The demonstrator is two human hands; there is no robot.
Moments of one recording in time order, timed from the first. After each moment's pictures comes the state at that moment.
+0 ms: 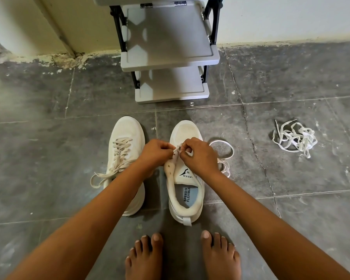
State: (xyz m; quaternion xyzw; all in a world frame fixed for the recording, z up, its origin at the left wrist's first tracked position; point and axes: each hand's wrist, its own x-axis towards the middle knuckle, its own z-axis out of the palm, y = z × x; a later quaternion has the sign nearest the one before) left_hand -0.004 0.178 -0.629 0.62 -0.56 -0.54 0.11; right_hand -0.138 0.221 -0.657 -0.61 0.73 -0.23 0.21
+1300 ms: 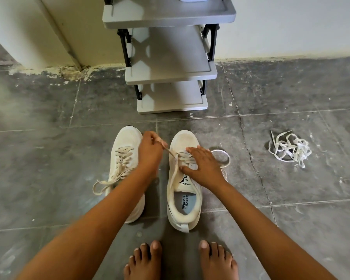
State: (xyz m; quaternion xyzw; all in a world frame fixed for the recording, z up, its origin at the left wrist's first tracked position) left_hand -0.017 0.172 -0.615 0.63 -0.45 -0.50 0.39; right_hand -0.161 0.229 -0.668 -0.64 0.70 -0.17 0.26
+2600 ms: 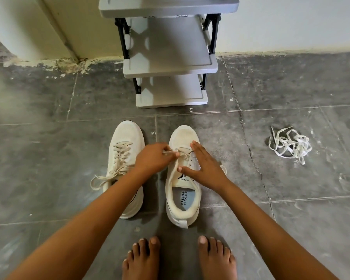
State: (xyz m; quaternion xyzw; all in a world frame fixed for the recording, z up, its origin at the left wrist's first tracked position) left_hand -0.006 0.168 -0.617 0.59 -0.72 -0.36 0.05; right_hand -0.166 0.243 -0.672 -0.62 0.68 -0.18 0.34
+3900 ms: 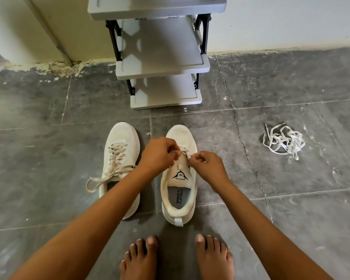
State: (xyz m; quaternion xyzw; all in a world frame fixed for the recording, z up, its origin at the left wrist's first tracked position) left_hand -0.023 0.184 -0.607 0.53 -0.75 -0.38 0.10; right_hand -0.163 0.250 -0.637 -0.39 0.77 -0.31 0.41
